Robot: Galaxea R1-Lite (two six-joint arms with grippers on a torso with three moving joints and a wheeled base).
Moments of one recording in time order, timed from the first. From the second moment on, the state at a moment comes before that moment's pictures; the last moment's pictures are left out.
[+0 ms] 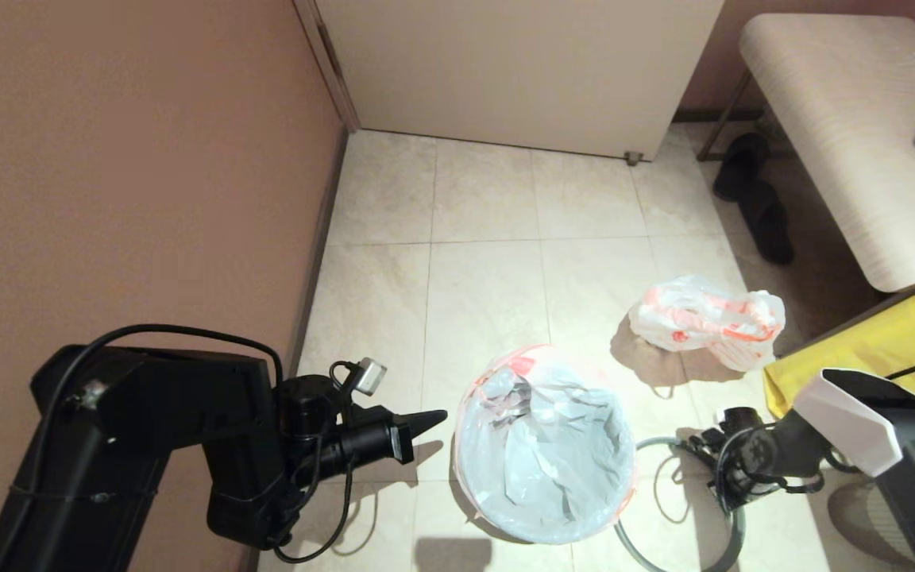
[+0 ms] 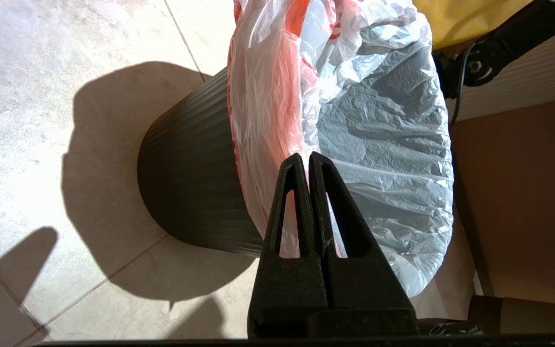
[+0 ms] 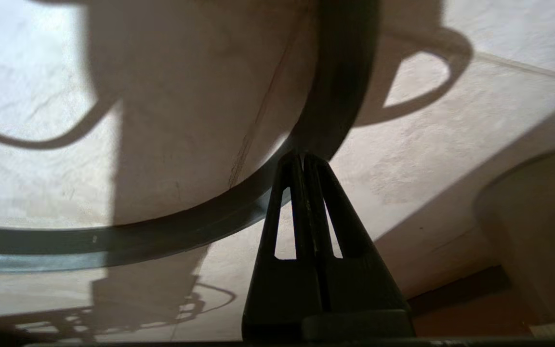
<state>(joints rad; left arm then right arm) -0.28 2.43 -0.67 -1.52 -0.69 -0.25 -0.12 2.89 -1.55 -0.15 -0.22 -0.41</state>
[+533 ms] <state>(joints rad) -0.29 2.44 -0.67 -1.52 -0.69 -0.25 -0.17 2.92 -1.63 -0.22 -0.16 -0.47</state>
